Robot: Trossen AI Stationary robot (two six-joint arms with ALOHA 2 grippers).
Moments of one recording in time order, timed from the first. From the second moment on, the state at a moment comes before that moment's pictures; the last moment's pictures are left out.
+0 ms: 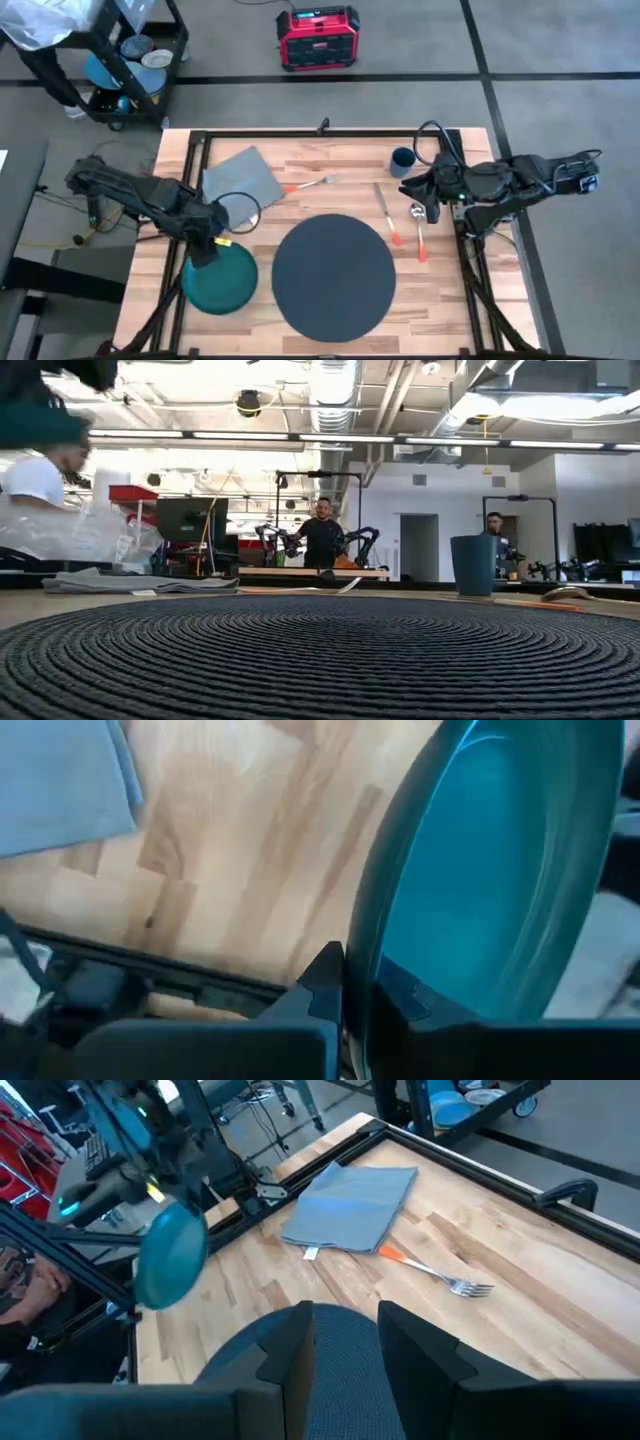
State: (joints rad) left arm -0.32 1.00 0.90 -1.30 0.16 -0.76; right arm 0.28 0.90 1.20 -0.78 0.50 0.67
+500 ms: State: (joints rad) left arm -0.27 0.90 0.62 -0.99 0.27 -0.85; right arm 0.28 0.90 1.20 -0.78 0.49 0.65
